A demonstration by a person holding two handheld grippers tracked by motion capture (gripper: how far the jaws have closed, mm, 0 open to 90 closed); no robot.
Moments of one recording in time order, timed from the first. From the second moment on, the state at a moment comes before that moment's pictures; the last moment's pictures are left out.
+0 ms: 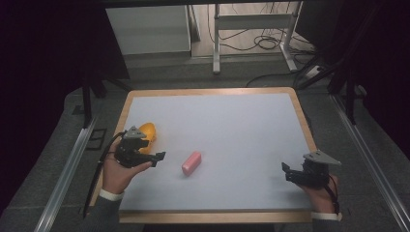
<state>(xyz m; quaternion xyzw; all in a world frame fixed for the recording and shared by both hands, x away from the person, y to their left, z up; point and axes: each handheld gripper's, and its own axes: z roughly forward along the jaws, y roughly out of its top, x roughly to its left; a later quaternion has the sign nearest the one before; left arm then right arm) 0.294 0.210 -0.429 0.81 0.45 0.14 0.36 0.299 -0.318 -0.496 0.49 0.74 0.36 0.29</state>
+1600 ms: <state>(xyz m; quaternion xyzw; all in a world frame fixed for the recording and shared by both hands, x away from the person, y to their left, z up) 0.331 0.118 -0.461 0.87 0.40 0.09 0.28 0.300 -0.316 -0.498 0.49 0.75 0.35 0.29</state>
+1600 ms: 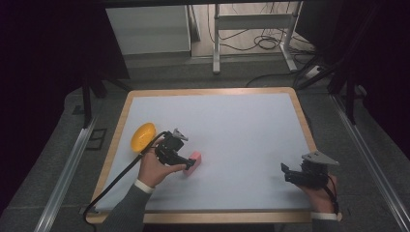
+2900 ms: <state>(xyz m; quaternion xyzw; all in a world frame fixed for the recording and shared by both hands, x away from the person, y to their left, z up) 0.343 0.091 -0.499 0.88 0.41 0.08 0.22 0.300 -0.318 -0.499 0.49 0.75 0.34 0.29</state>
